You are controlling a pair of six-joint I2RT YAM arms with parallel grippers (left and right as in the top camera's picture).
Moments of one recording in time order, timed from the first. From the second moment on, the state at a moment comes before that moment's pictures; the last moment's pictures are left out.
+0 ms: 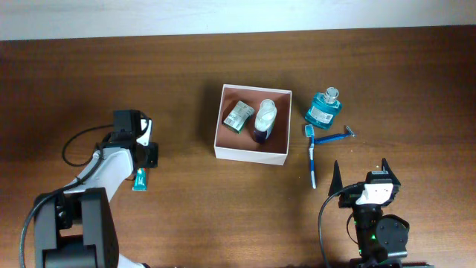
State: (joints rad) left arm 0.05 1.71 0.88 -0.37 -0.12 0.12; right arm 0.05 0.01 0.01 -0.06 0.09 -0.08
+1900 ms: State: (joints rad) left arm -0.53 1.69 1.15 -0.06 -0.06 -0.23; right arm 0.05 0.01 0.01 -0.06 0.09 -0.08
